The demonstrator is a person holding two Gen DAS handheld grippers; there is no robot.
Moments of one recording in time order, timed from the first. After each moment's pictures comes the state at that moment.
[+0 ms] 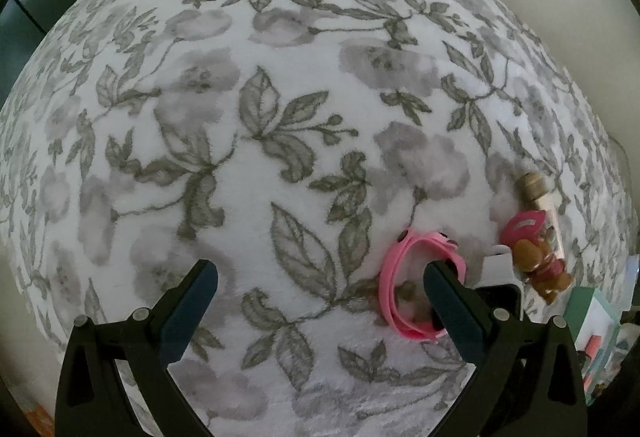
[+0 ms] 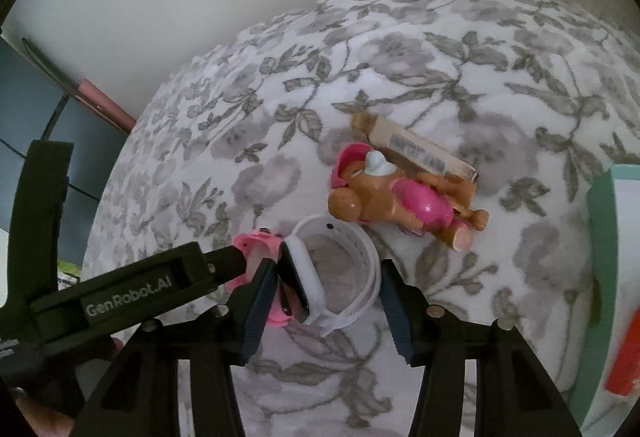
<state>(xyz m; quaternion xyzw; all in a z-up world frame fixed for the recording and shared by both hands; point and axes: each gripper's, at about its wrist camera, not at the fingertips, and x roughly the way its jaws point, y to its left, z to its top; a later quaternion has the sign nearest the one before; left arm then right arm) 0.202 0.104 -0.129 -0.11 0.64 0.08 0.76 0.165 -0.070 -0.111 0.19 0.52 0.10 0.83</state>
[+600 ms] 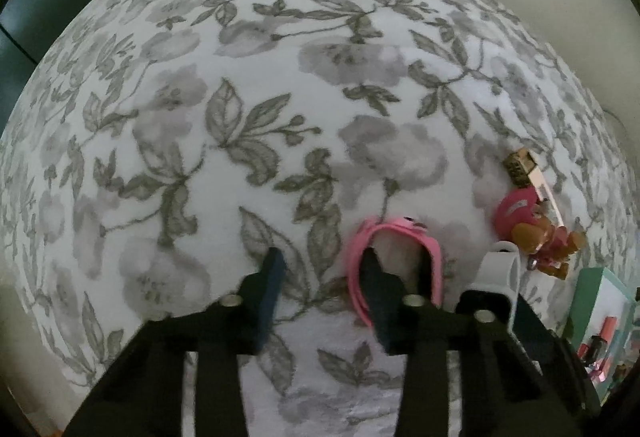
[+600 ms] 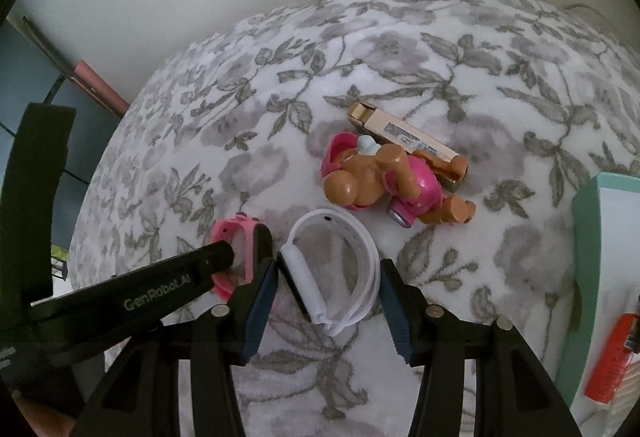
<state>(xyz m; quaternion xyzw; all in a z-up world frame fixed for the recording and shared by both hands) 0.197 0.065 -0.137 -0.07 0.62 0.05 0.78 0.161 -0.073 -0.109 0.16 0.53 0.10 0.83</state>
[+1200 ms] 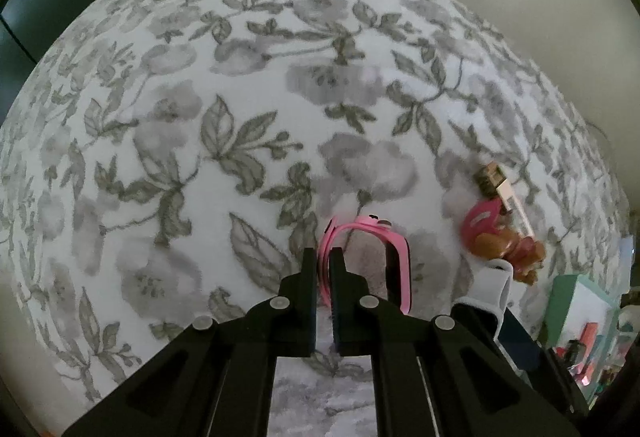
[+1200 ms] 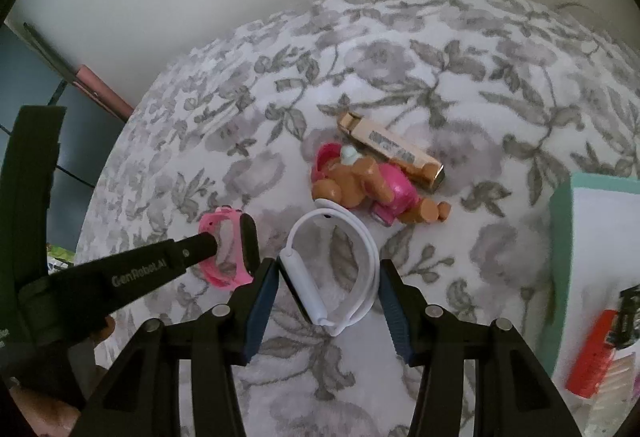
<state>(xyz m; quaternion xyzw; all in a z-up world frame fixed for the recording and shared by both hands) 0.194 0.064 -0.108 -0.09 0.60 0.04 0.79 0.152 -0.089 -0.088 0.17 0.53 0.10 0.83</state>
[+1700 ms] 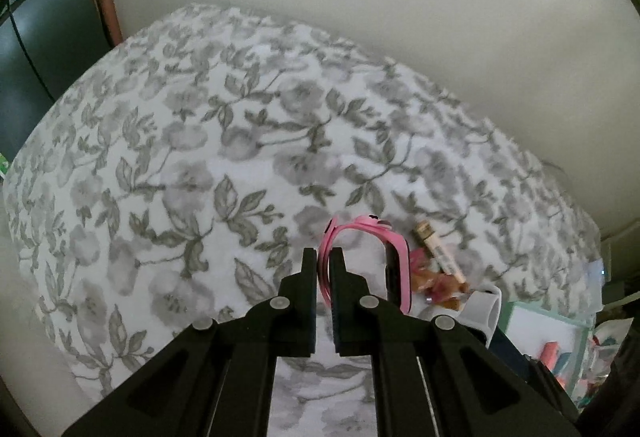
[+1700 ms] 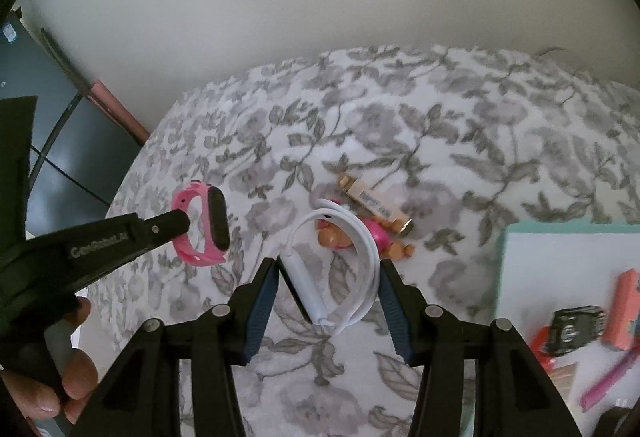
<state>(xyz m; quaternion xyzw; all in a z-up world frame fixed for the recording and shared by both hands) 0.176 0.064 -0.016 -0.10 0.52 0.03 0.85 0.137 -0.117 -0.028 0.16 0.48 0.09 0.86</state>
